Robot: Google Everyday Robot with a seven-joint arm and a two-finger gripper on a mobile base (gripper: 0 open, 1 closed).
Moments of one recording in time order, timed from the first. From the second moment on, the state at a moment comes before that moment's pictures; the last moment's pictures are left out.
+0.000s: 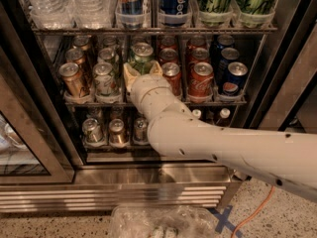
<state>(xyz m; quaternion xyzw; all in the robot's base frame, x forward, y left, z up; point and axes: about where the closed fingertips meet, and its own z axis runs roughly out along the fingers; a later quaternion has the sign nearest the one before) 0.626 0.059 0.901 -0.11 0.70 0.18 0.69</state>
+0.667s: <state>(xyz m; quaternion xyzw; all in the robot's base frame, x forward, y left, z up) 0.620 0.064 0.897 -0.07 0.71 0.37 0.60</state>
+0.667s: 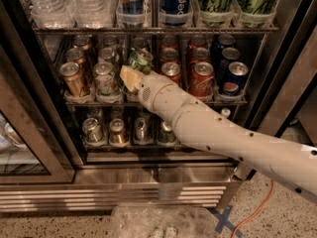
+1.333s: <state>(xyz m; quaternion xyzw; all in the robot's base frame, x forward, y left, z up) 0.584 -0.019 0.893 -0.16 0.67 0.37 0.62</state>
